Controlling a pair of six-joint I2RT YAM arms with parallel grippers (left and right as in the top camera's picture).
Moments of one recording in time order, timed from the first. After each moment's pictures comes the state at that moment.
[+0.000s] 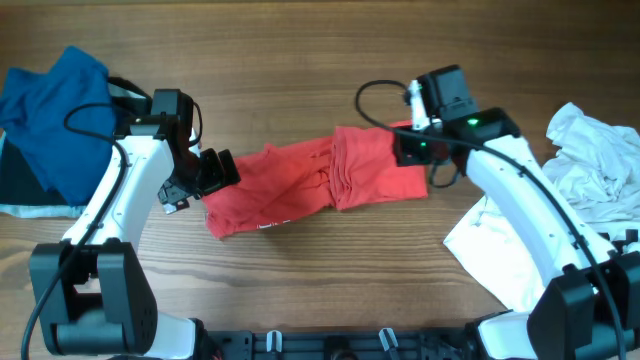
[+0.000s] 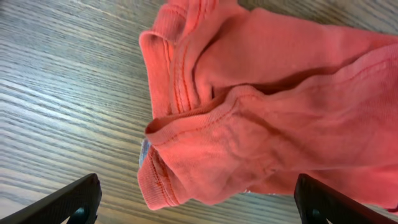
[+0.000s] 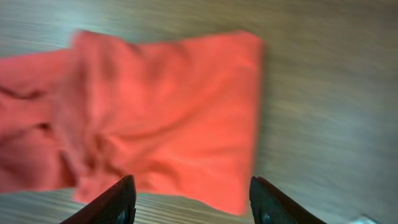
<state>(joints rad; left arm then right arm) -0.01 1.64 1.13 -1.03 0.10 -0.42 0.27 1.58 1.20 -0.83 -0.02 0.15</state>
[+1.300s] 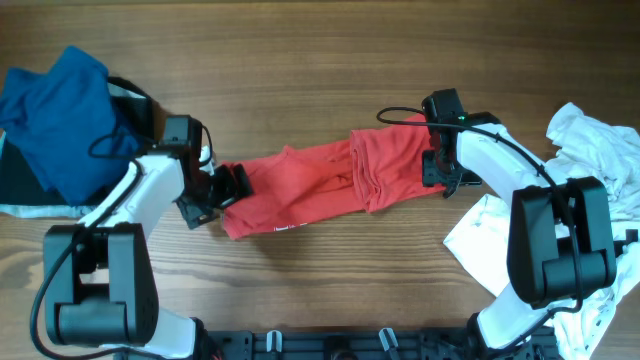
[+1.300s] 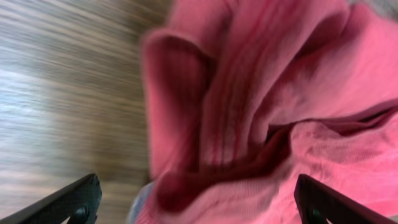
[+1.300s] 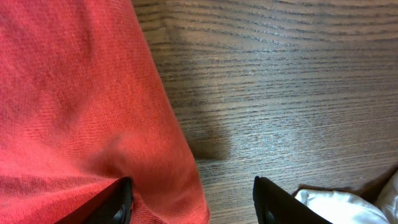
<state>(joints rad) -0.01 1.68 0.90 -0.74 0.29 -0.46 0.18 1.85 1.10 -0.79 0.27 0.22</state>
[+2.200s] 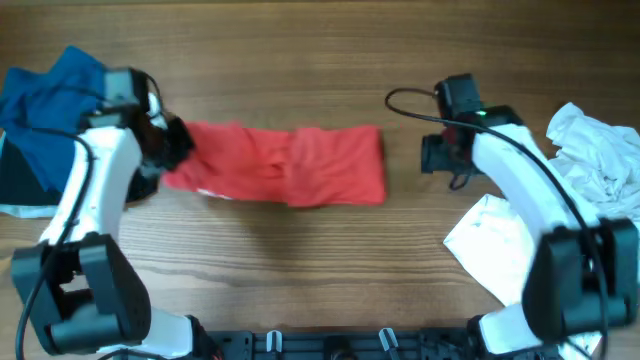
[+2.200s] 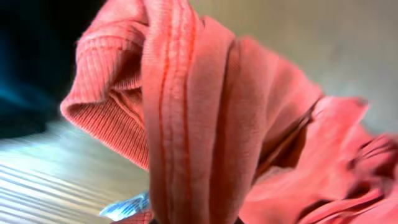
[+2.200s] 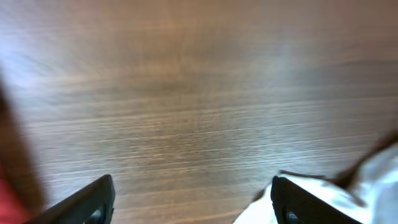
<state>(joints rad) 0.14 1.67 1.23 -0.87 0.12 -0.39 0.16 1.67 1.16 -0.86 0.22 0.23</state>
